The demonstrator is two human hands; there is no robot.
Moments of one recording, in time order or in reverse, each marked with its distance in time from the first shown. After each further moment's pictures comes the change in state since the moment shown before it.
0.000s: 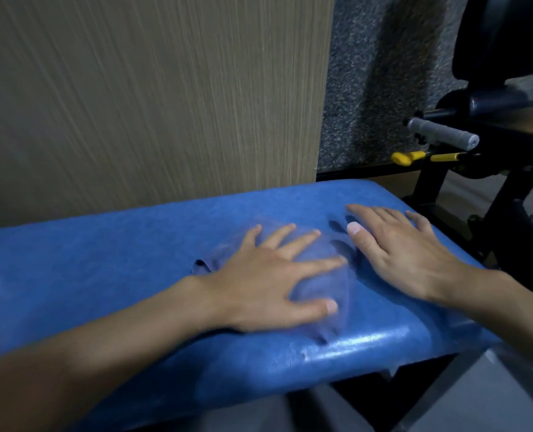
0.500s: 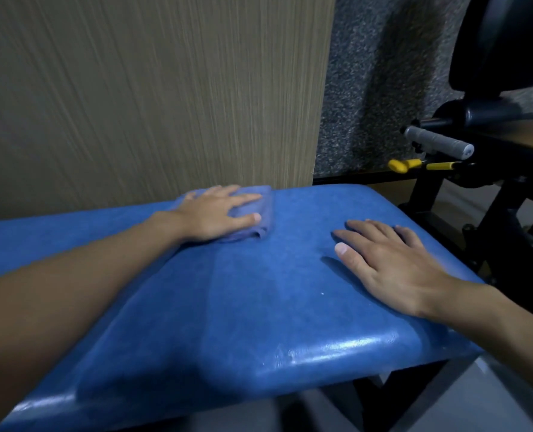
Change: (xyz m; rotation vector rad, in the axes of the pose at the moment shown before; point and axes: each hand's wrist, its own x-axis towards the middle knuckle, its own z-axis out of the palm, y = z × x) left_hand 0.049 -0.126 -0.005 -0.103 0.054 -0.402; right_hand -0.009 -0.001 0.002 -0.059 -0.133 -0.027
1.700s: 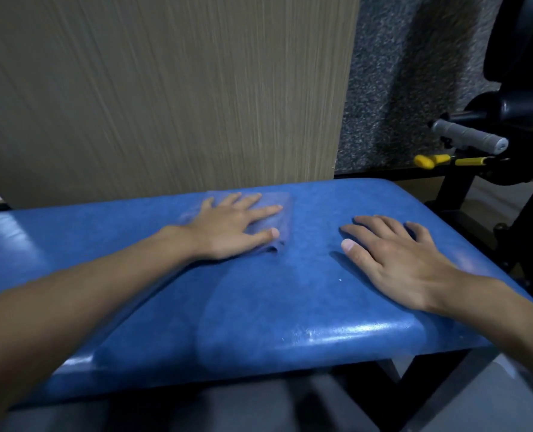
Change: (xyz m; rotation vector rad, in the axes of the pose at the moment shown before) left_hand -0.059 0.015 0.005 0.058 -0.039 -0.001; right_hand -0.001 -0.014 0.004 -0.013 -0.013 -0.046
